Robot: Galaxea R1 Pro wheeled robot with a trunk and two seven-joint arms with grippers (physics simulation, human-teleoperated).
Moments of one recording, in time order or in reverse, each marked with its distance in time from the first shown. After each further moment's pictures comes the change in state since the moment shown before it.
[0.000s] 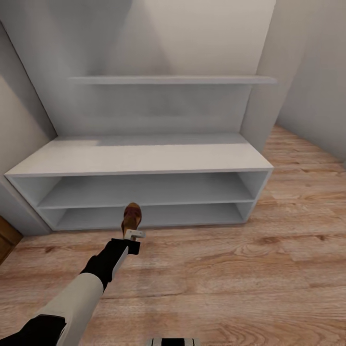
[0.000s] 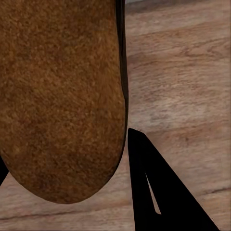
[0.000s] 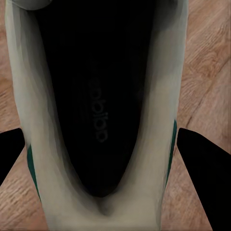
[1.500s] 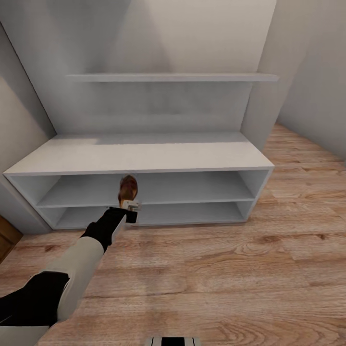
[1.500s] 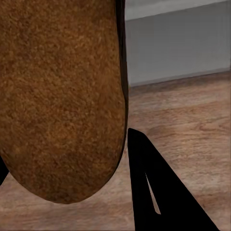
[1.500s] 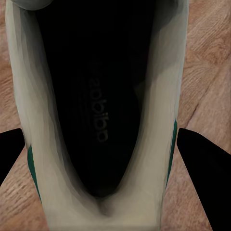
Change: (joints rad) left arm -0.241 0.020 0.000 0.082 -0.004 0.013 0.015; right arm 0.000 0.035 0.000 -0.002 0.004 0.000 -0.001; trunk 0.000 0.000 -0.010
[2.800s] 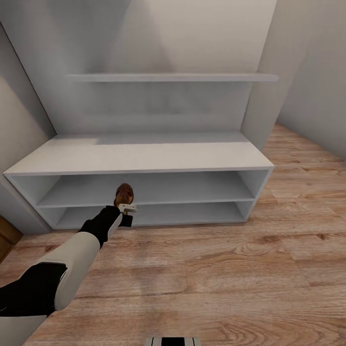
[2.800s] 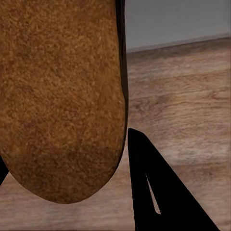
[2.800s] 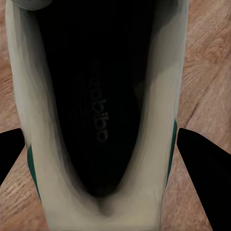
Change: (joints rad) left arm -0.052 0.030 0.006 0.106 0.014 0.088 -0.015; right arm 0.000 0.002 0.000 0.001 0.001 0.000 -0.001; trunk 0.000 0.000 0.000
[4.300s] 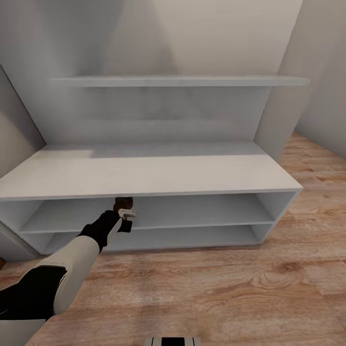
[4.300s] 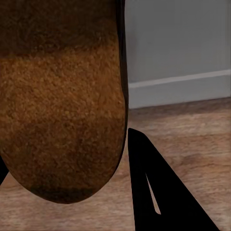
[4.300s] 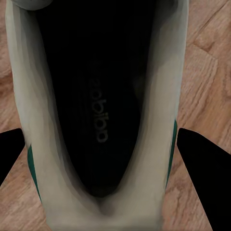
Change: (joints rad) left arm 0.022 0.003 0.001 0.025 0.003 -0.003 0.000; right arm 0.000 0.000 0.000 -0.001 -0.001 0.000 0.001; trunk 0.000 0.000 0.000
